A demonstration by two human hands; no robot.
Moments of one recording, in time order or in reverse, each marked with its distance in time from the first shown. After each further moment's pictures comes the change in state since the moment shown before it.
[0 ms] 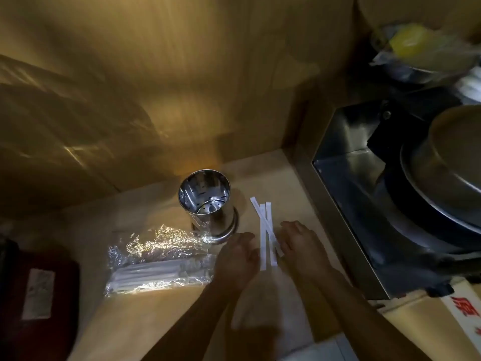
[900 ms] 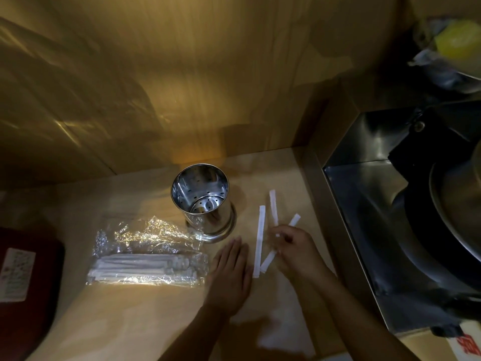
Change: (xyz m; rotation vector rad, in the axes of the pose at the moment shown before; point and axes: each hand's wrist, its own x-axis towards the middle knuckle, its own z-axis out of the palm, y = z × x) left_hand -0.011 -0.036 0.059 0.329 0.149 0.086; right_hand 0.023 0.003 -0.009 0.725 -0.139 0.212
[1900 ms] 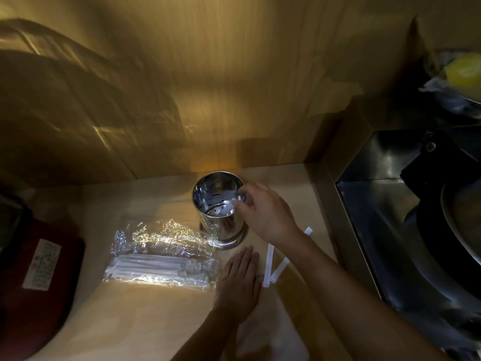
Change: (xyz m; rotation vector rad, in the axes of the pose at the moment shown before) left_hand 0.000 0.007 -0.015 0.142 -0.056 -0.004; right_hand 0.029 -0.113 0.041 -0.512 0.016 -0.452
